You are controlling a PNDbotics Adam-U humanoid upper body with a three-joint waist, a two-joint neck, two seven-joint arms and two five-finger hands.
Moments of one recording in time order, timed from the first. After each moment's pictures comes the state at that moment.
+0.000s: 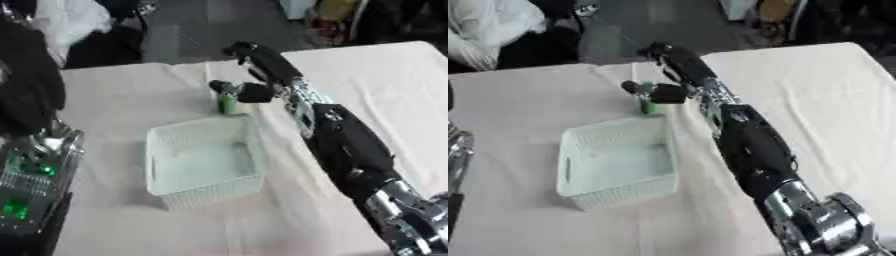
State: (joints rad) left arm -0.46 0.32 -0.15 -1.99 -0.15 -0.38 0.50; right arm -1.17 -0.06 0.01 -0.56 1.24 -0.43 -0.23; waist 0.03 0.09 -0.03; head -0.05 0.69
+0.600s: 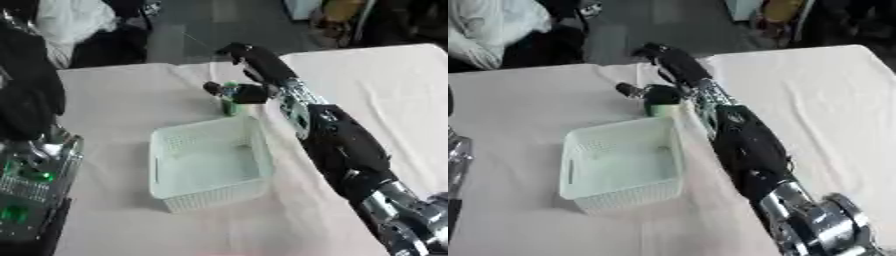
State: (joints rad) left arm -0.48 0.31 -0.15 -1.99 -0.15 -0.38 0.50; right arm -1.19 -0.05 0.00 -0.55 1.26 -0.41 -0.19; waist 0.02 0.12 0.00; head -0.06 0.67
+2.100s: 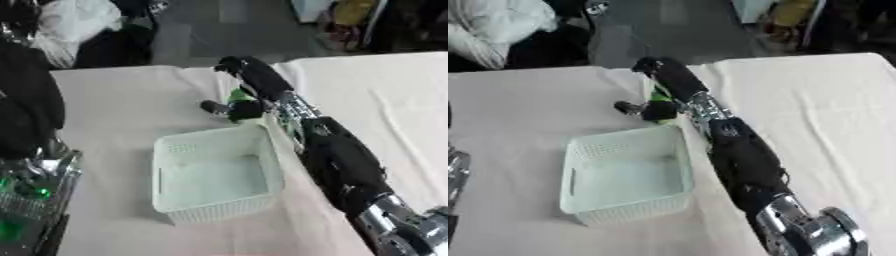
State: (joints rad) left arm -0.51 0.31 -0.16 -1.99 -0.14 -0.39 0.50; right arm -1.24 -0.05 -0.04 -0.55 1.38 -0.34 -0.32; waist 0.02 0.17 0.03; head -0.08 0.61
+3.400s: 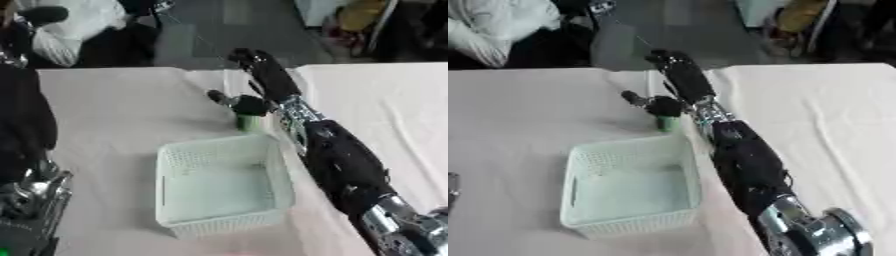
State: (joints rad) left arm -0.53 0.31 -0.17 -1.99 -0.13 -0.40 0.49; right arm -1.28 -0.11 -0.07 -0.47 1.39 -0.25 -0.39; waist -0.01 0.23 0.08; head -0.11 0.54
